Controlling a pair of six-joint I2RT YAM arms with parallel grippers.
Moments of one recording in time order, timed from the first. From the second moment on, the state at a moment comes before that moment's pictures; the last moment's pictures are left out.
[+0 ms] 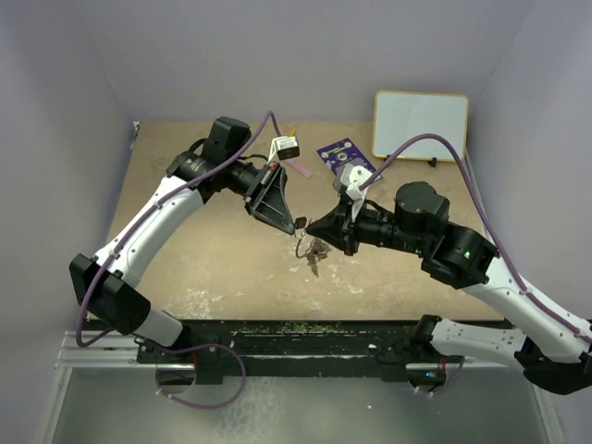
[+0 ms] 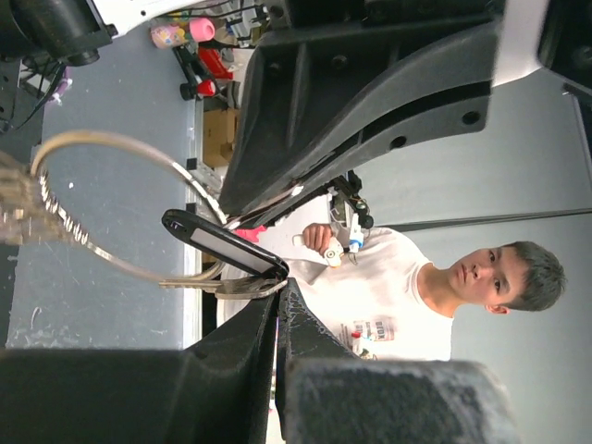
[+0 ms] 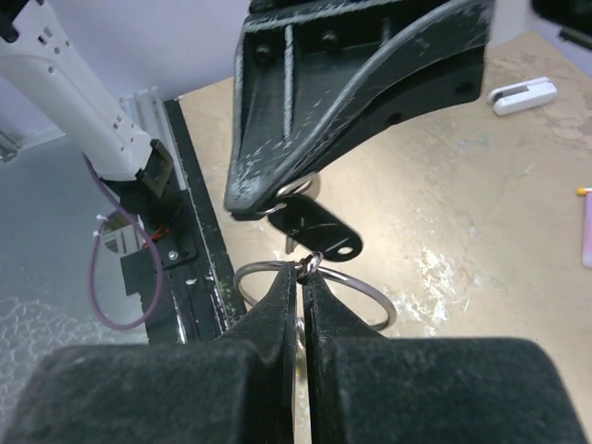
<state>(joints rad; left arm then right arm) -0.51 1.51 1.56 -0.75 1.56 -0.64 0.95 0.97 1.27 -0.50 -0.24 0.01</state>
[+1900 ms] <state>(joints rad) -0.54 1.52 1.52 -0.66 1.56 -0.70 0.94 1.06 1.40 -0.64 -0.36 -0.08</state>
